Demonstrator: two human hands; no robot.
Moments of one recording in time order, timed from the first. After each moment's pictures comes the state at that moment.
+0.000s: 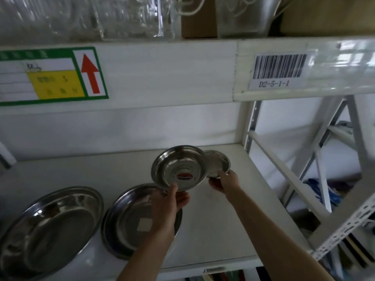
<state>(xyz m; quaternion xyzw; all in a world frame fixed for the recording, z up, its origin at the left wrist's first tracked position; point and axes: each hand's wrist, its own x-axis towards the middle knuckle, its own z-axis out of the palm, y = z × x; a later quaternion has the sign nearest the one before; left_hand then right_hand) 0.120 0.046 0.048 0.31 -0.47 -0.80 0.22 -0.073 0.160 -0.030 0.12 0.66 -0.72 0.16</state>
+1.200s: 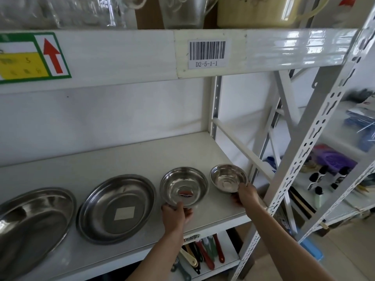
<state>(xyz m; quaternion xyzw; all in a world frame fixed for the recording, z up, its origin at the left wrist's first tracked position) 0.131 0.123 -0.045 0.37 -0.49 -0.78 0.07 0.031 0.318 -0.038 0.21 0.80 -0.57 0.05</state>
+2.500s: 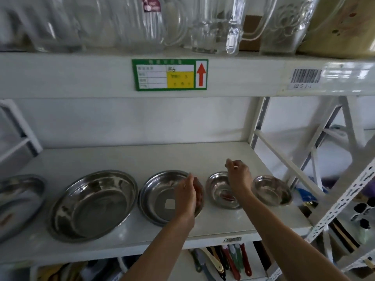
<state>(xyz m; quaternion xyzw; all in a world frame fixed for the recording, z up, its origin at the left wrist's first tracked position) 0.189 0.031 0.062 0.32 -0.58 -0.73 0.14 0.070 0.142 0.052 0.00 0.87 -0.49 -0.07</state>
